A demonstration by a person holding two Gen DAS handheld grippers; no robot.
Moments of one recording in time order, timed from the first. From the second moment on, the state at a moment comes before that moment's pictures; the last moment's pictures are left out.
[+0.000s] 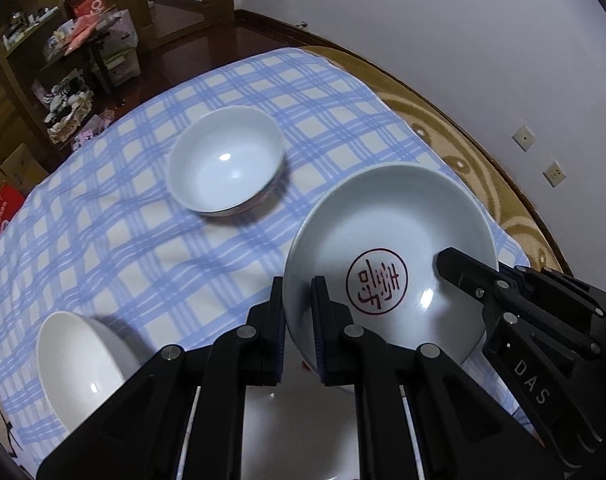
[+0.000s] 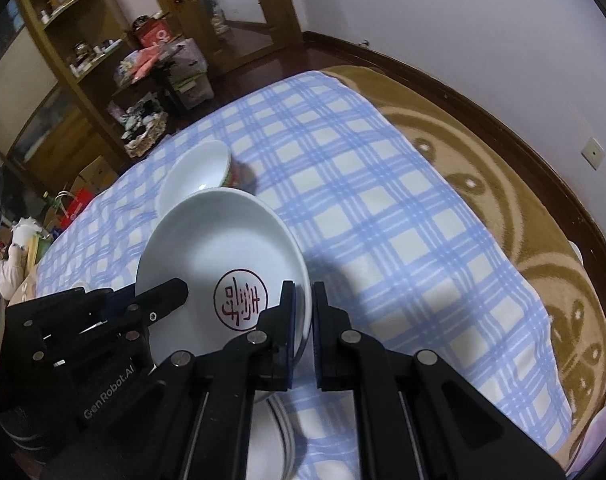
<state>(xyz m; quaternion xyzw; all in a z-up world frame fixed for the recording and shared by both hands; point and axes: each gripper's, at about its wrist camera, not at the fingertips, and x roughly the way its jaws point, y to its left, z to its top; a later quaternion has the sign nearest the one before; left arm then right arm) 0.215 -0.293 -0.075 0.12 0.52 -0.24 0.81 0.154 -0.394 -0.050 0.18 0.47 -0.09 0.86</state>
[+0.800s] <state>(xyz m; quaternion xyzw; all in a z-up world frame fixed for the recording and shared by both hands) 0.193 -0.169 -0.041 0.09 0.51 -0.18 0.84 0.155 -0.288 -0.022 0.17 0.44 0.00 0.88</state>
